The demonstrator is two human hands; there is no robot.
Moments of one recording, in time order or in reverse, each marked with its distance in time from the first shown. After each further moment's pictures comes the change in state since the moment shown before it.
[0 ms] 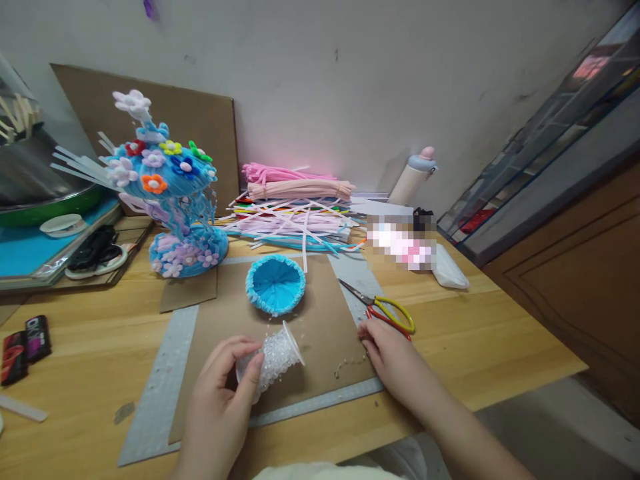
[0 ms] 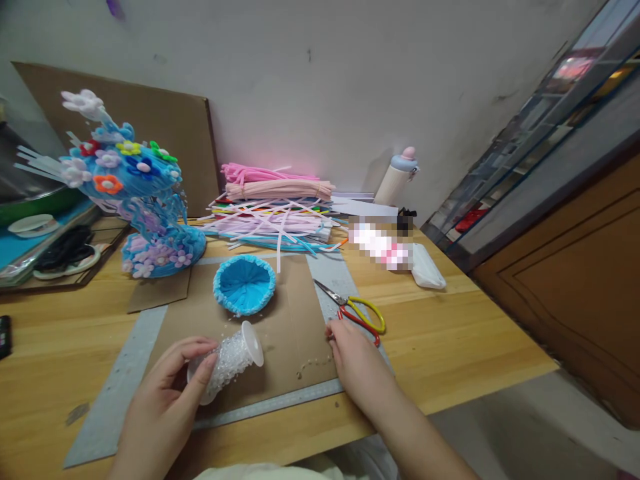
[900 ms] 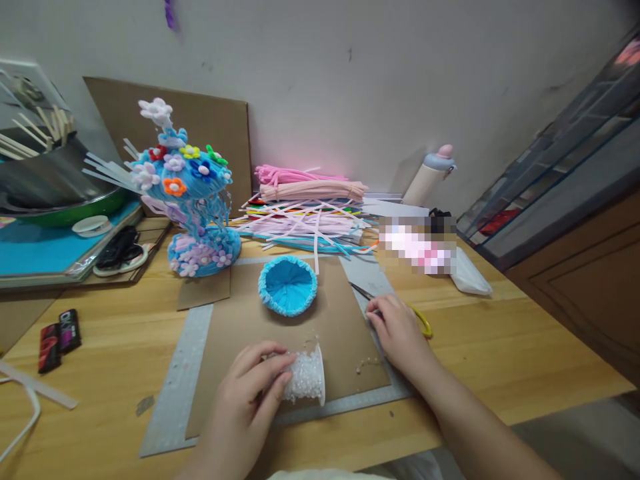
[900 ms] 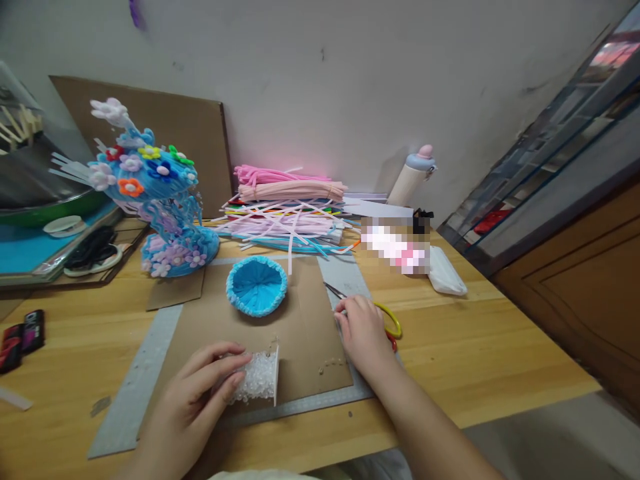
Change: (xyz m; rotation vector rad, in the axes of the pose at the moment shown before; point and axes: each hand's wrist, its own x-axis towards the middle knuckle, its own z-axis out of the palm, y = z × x) left_hand 0.002 0.011 -0.007 0.157 -0.205 0.329; right_hand 0.041 0.001 0.000 0.144 0.220 0.001
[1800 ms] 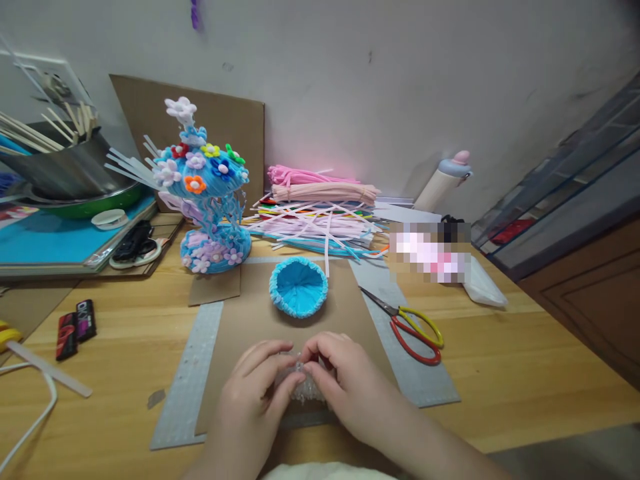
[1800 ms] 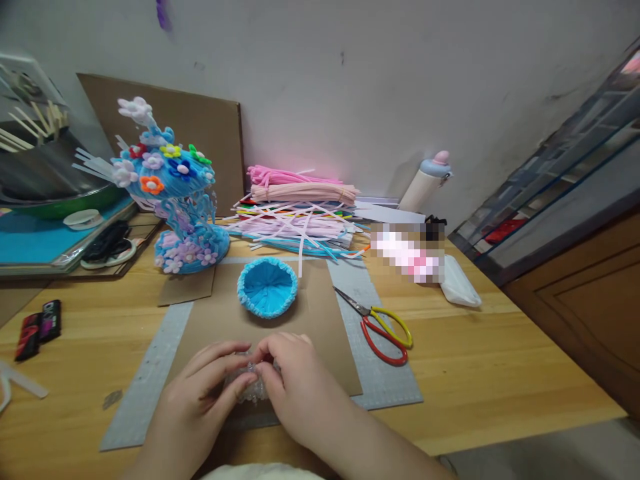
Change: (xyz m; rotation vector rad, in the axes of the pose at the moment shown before) left_hand 0.000 -0.002 0.000 0.094 0.097 0.016; right_hand -0.026 -0.119 0.023 0.281 -0.440 -0.097
